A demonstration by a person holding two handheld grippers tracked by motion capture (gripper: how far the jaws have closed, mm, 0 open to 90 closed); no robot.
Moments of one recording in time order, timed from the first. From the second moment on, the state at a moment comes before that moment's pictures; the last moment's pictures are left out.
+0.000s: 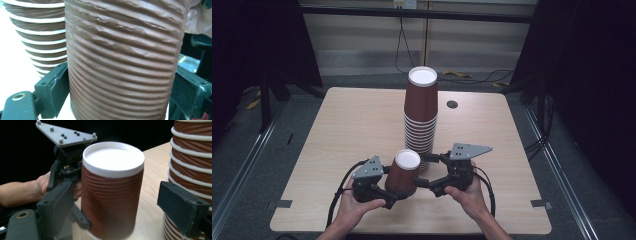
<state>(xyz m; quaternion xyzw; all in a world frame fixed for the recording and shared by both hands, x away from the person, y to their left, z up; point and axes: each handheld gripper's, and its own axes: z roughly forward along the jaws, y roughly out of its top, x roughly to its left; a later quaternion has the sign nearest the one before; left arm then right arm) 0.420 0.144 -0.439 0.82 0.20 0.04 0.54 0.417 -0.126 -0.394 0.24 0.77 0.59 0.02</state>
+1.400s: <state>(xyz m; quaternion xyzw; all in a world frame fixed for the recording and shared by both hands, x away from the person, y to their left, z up) 0.423 0.131 -0.436 0.91 0.15 0.02 0.39 0.422 -0.140 -0.409 0.20 0.85 0.48 0.01</state>
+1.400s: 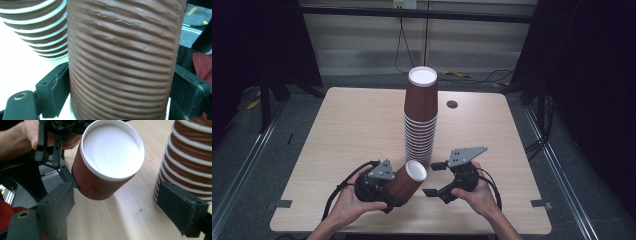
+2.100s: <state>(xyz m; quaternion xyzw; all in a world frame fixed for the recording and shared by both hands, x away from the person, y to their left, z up) 0.422 0.121 -0.436 0.93 0.13 0.02 0.34 0.423 -0.129 -0.413 0.16 0.90 0.42 0.01</state>
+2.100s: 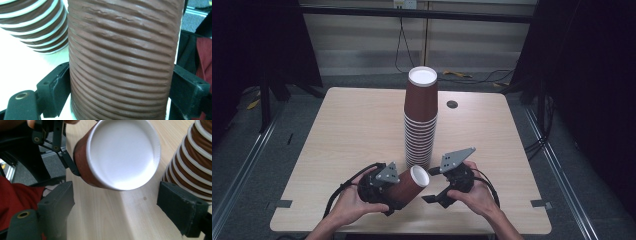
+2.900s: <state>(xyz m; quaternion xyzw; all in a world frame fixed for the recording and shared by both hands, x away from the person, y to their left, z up) 0.417 0.110 -0.442 0.95 0.10 0.01 0.30 0.426 -0.112 -0.416 0.11 0.94 0.32 0.02</state>
